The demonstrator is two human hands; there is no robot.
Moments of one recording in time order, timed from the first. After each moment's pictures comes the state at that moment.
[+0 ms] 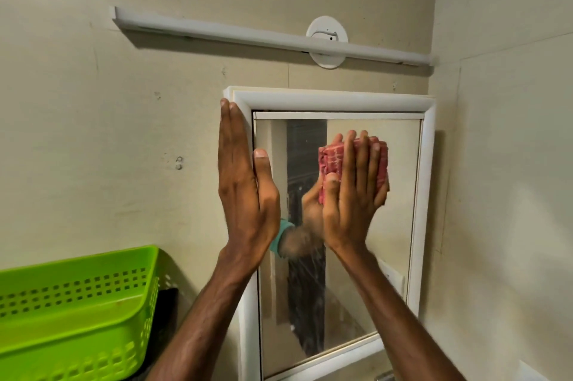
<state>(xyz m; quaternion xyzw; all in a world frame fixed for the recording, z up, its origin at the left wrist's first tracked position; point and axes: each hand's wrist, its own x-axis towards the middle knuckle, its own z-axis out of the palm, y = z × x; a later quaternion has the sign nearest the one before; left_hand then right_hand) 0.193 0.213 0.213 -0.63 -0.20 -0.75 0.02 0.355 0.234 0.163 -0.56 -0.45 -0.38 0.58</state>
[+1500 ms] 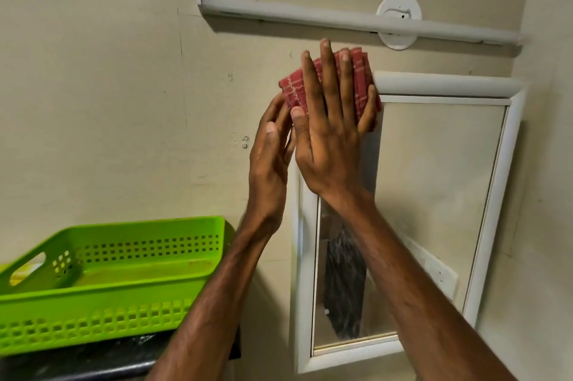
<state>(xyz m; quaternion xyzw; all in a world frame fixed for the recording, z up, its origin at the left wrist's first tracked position) 0.131 0.226 0.215 -0.64 -0.02 -0.68 -0.37 0.228 0.228 0.250 -0.46 -0.57 -0.44 0.51</state>
